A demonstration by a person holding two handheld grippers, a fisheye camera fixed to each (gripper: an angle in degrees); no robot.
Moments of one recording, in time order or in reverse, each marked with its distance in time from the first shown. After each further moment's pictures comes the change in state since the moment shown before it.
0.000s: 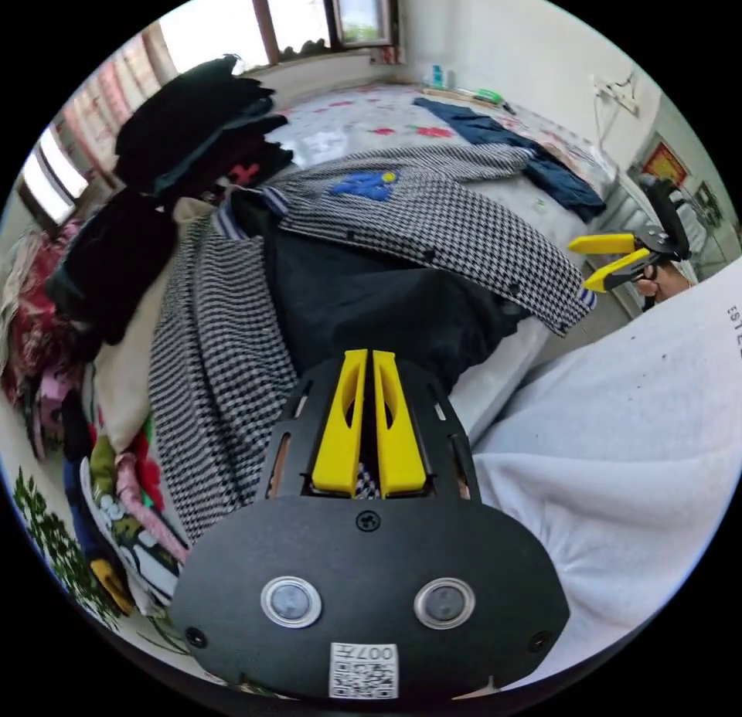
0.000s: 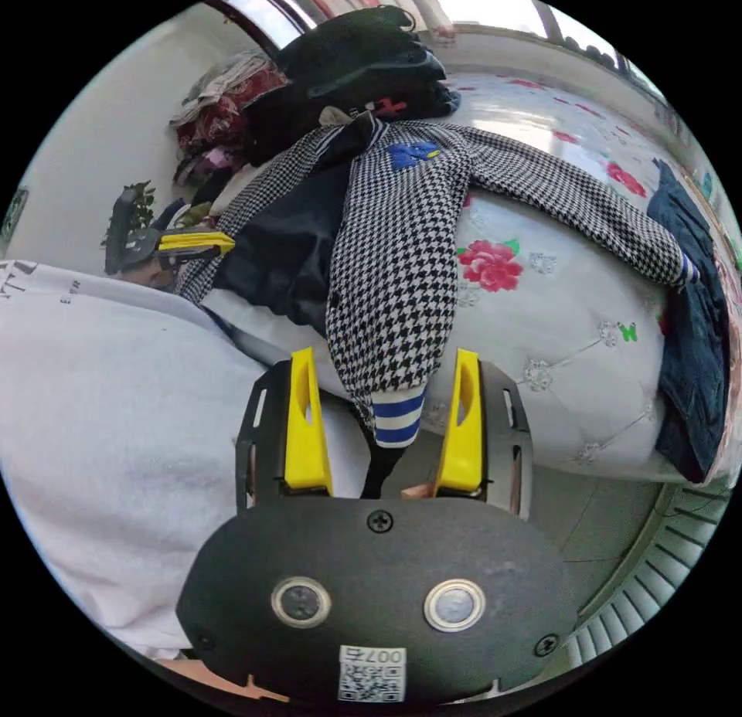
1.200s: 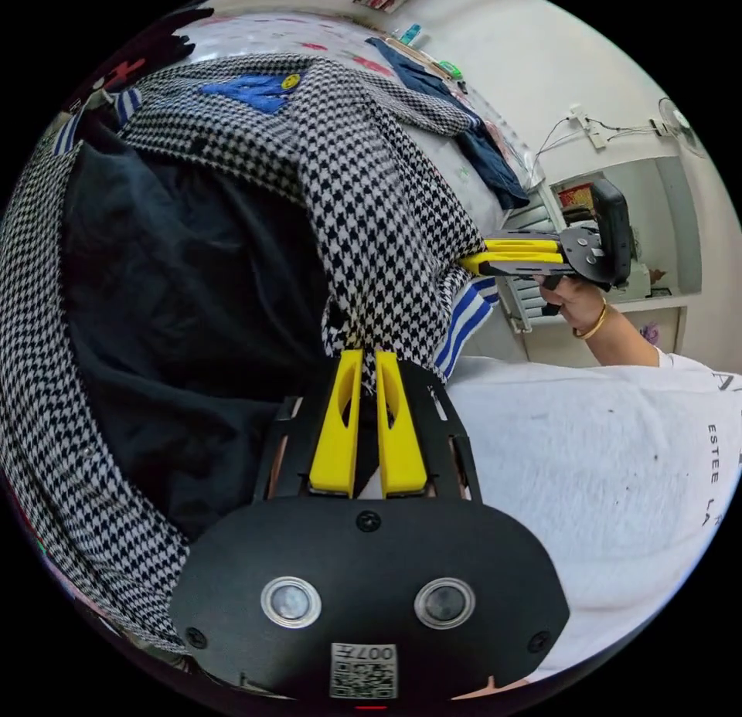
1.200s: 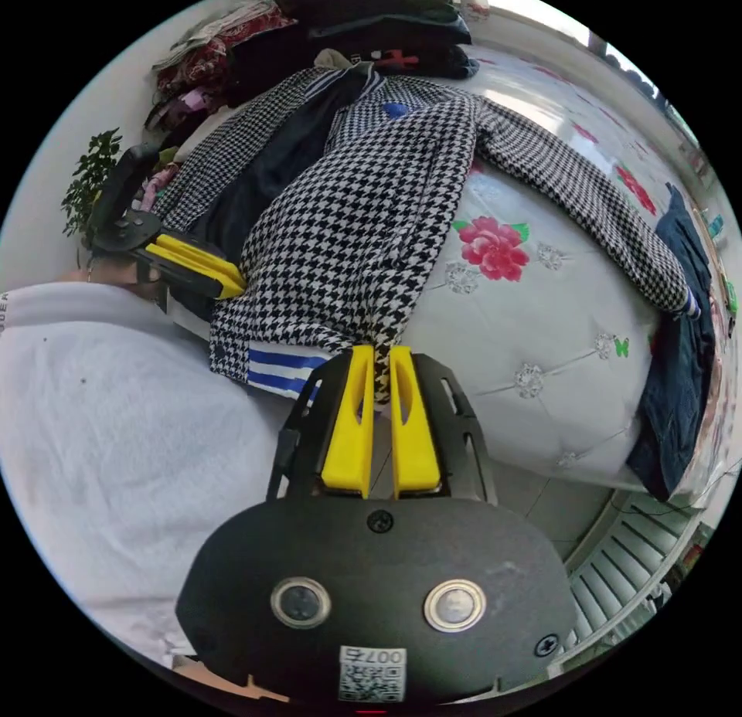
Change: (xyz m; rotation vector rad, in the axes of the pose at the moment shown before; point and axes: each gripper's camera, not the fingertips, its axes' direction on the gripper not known) left arm -0.075 -0.021 0.034 -0.157 0.572 -0.050; right arm -0.054 0.005 0.023 -0.152 0.121 -0.039
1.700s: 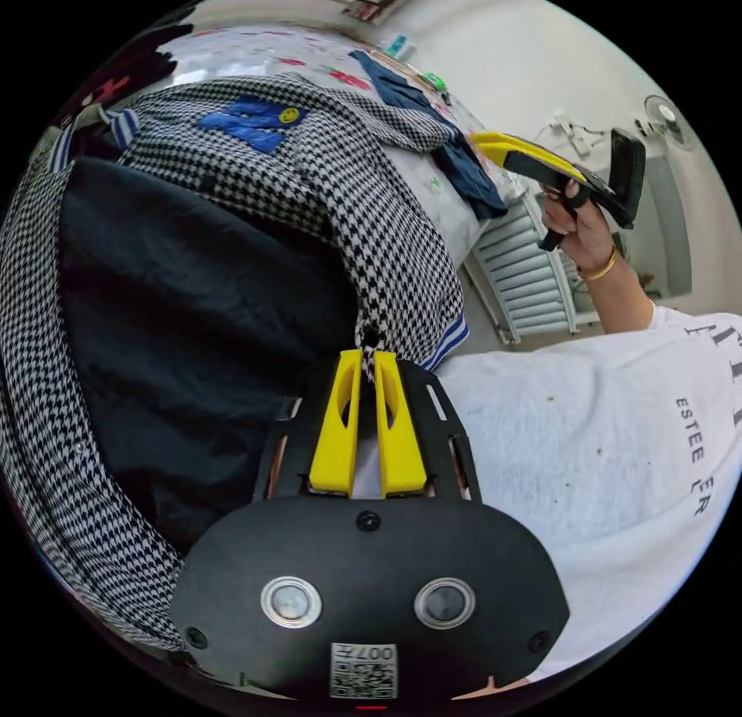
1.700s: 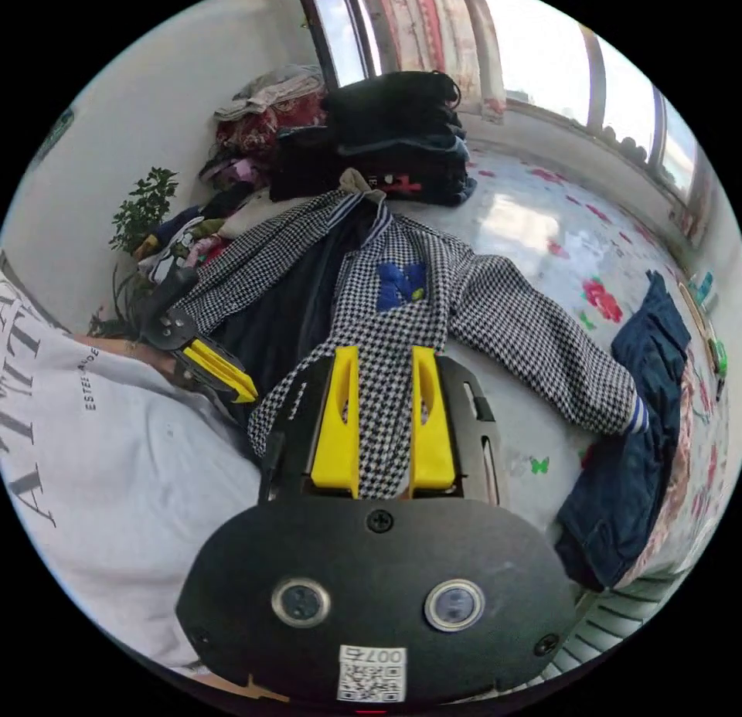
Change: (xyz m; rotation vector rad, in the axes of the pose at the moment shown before) left arm 0.031 0.015 -0.018 0.072 0.022 -0.026; right arm 0.015 -0.028 -0.106 0.351 -0.017 -0.169
